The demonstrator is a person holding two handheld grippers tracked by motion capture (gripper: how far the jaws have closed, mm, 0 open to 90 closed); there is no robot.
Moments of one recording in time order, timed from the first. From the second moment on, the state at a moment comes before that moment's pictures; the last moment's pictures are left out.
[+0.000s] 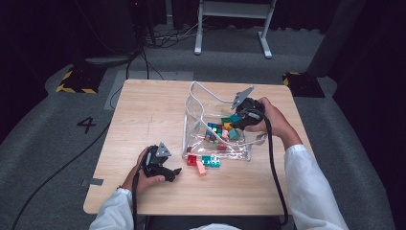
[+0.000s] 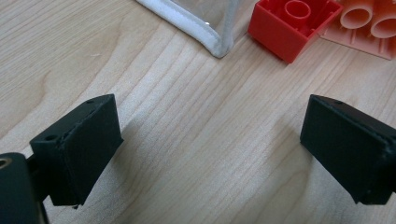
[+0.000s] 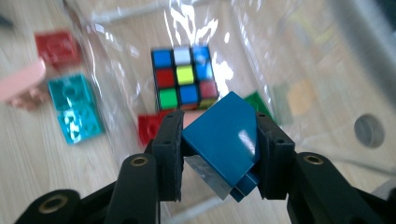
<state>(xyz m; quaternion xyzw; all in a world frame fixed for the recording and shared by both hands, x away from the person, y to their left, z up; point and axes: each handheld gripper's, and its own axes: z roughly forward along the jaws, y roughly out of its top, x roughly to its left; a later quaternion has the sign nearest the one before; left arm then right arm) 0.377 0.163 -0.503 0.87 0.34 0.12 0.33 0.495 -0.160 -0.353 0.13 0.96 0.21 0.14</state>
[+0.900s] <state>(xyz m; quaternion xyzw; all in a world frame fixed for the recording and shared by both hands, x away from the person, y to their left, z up) 0.377 0.161 -0.504 0.87 0.34 0.11 0.34 0.472 -0.226 -0.345 0.19 0.92 0.29 0.17</state>
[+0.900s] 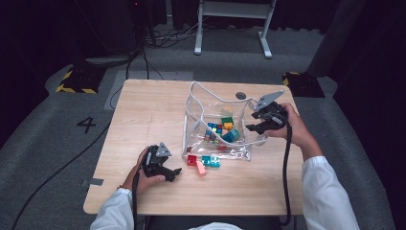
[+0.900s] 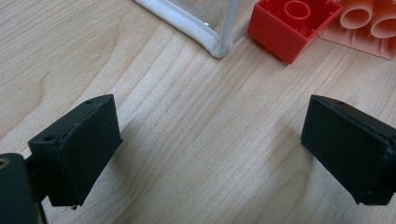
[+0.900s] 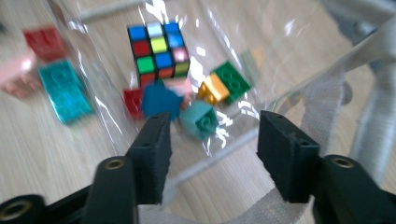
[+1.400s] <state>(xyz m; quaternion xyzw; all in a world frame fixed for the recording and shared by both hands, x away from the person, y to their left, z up) 0.377 0.161 -0.504 0.87 0.34 0.11 0.34 0.430 -0.257 -0.328 0.23 0.86 0.40 0.21</state>
